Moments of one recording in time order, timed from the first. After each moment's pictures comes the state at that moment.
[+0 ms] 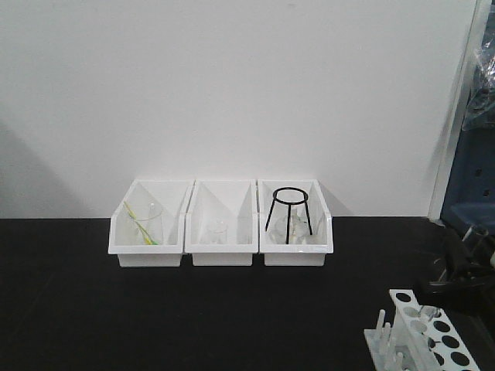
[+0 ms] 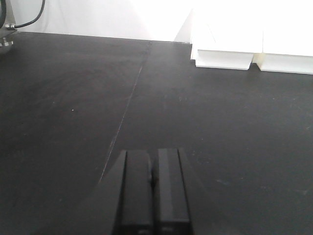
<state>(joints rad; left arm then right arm) 0.11 -0.01 0.03 0.05 0.29 -0.17 0.17 1.35 -0.48 0.19 -0.94 -0.12</state>
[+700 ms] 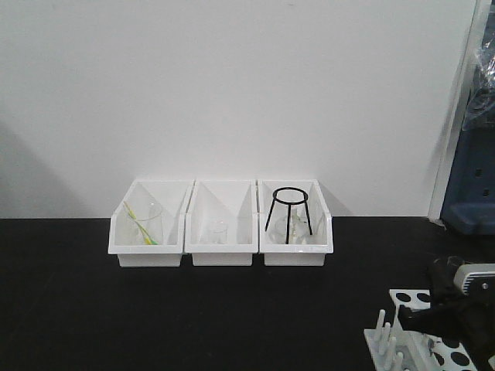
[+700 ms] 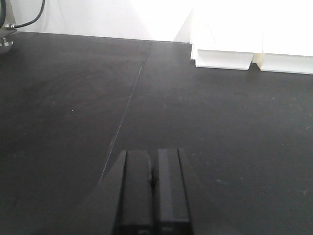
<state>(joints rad) 0.11 -0.01 0.03 0.05 0.29 -0.17 0.17 1.52 -0.48 0.24 -0.91 -0.19</state>
